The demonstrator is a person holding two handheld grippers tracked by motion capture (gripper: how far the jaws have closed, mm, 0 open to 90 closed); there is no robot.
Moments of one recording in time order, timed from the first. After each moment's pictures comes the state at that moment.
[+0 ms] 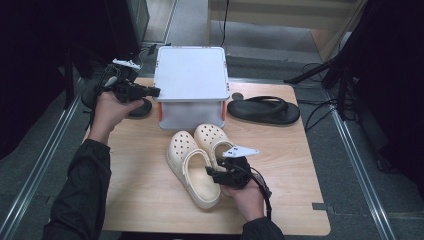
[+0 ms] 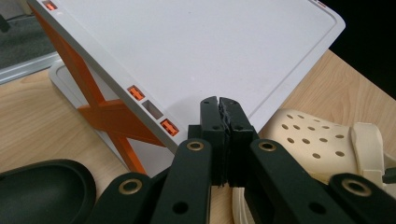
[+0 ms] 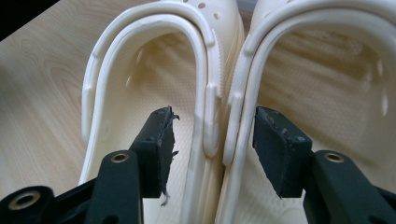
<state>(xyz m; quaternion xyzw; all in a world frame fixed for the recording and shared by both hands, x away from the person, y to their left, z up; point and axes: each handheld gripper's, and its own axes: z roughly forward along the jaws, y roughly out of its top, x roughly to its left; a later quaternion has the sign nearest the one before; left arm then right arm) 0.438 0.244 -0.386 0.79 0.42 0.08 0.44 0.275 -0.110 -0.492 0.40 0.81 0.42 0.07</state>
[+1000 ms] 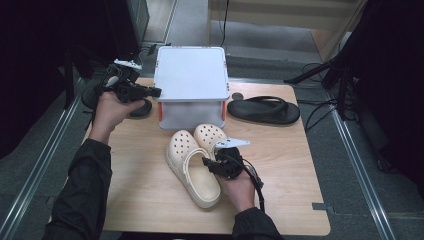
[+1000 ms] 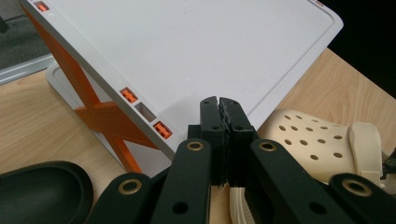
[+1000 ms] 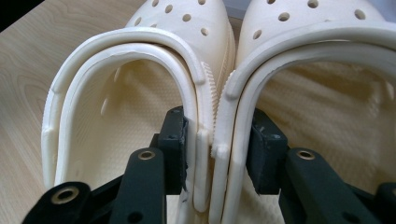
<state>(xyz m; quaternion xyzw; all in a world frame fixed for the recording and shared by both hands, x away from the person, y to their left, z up) 0.438 0.241 -0.386 0.79 0.42 0.08 0.44 0.299 -0.091 -0.498 0.42 0.81 0.41 0.08</state>
